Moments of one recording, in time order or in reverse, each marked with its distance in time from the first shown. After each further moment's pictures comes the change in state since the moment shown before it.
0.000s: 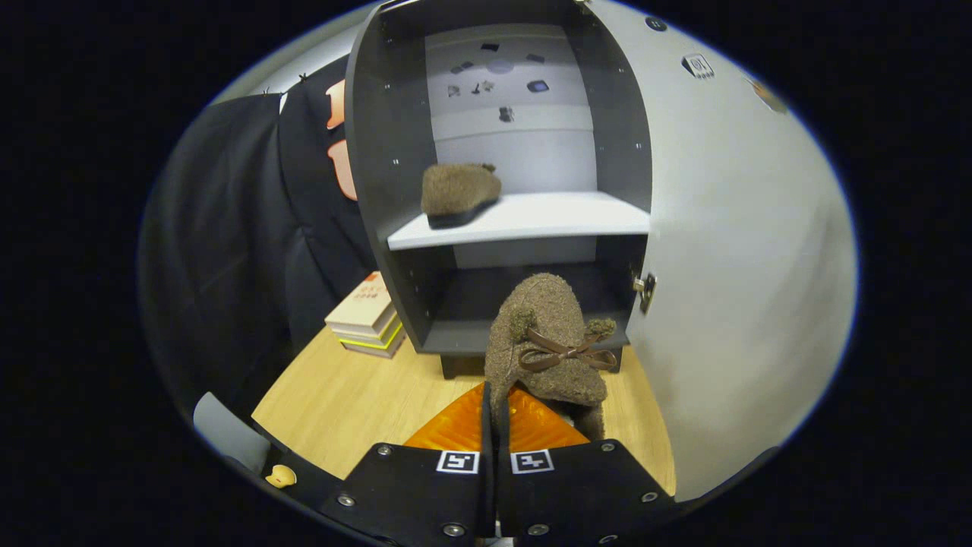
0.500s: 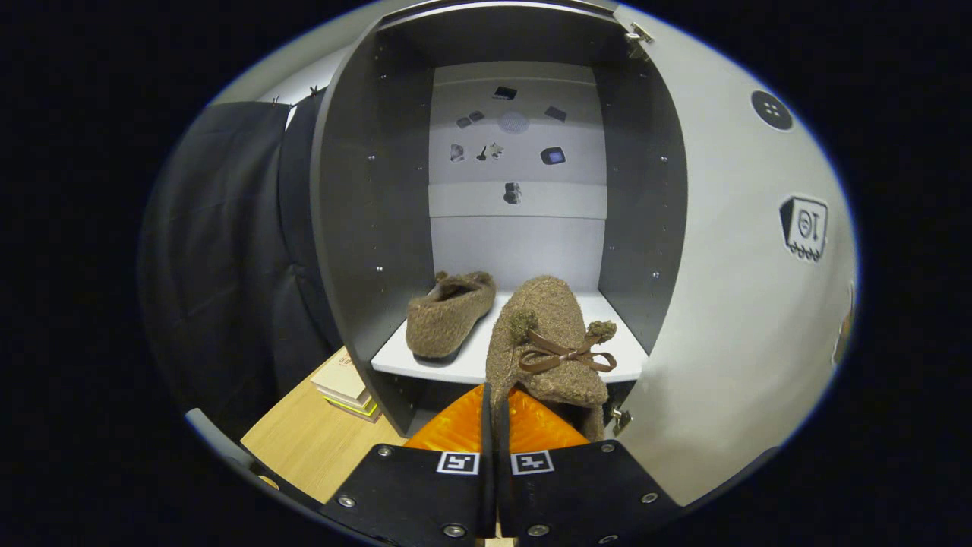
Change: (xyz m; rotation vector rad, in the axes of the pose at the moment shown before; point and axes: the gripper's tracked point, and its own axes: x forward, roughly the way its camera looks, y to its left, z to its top) arm 0.026 -0.016 0.079 -0.089 -0.137 -0.036
